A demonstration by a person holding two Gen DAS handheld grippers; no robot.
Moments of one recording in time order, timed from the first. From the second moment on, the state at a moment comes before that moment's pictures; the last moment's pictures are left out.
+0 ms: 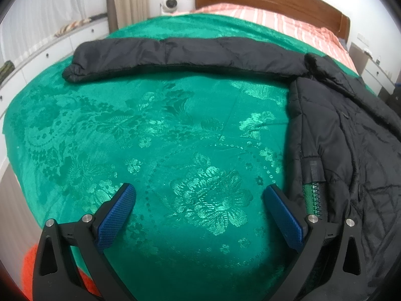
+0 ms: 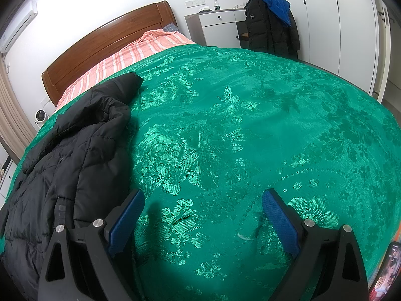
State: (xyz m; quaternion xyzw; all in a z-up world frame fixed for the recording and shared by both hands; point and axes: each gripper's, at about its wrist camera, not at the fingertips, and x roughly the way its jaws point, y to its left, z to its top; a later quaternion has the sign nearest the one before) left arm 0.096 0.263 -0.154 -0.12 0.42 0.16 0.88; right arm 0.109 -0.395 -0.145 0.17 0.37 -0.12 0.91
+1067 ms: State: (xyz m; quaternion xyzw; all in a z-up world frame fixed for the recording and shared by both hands) left arm 0.245 0.287 0.100 -0.09 0.23 0.03 0.97; right arm 0.115 -0.385 -0.154 0.12 0.38 -0.13 0.91
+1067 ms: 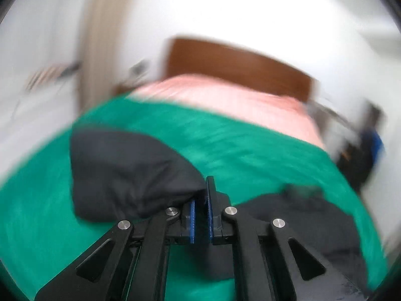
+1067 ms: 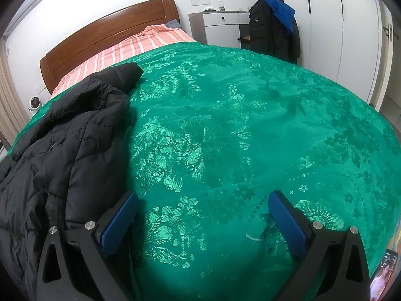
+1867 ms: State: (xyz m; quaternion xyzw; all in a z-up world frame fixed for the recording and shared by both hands) left arm 0.175 0.009 -0.030 0.19 0.37 -0.14 0.90; right arm 0.110 -0.386 -0.151 0.13 0.38 -0.12 0.91
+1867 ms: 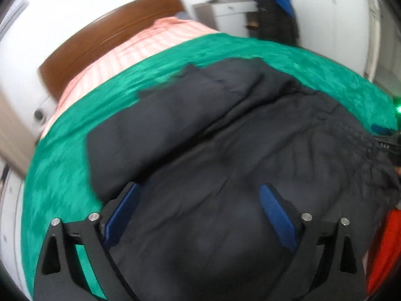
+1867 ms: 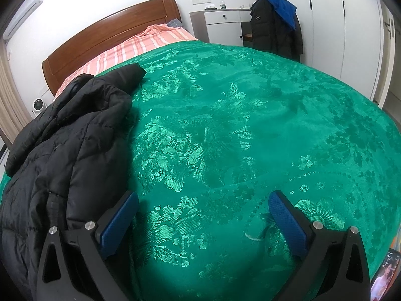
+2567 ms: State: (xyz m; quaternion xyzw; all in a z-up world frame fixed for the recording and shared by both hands) left arm 0.104 0.134 -0.082 -0.04 0.43 0.01 0.90; right arm 0.113 -0.385 -0.152 0.13 0.38 -0.12 0.91
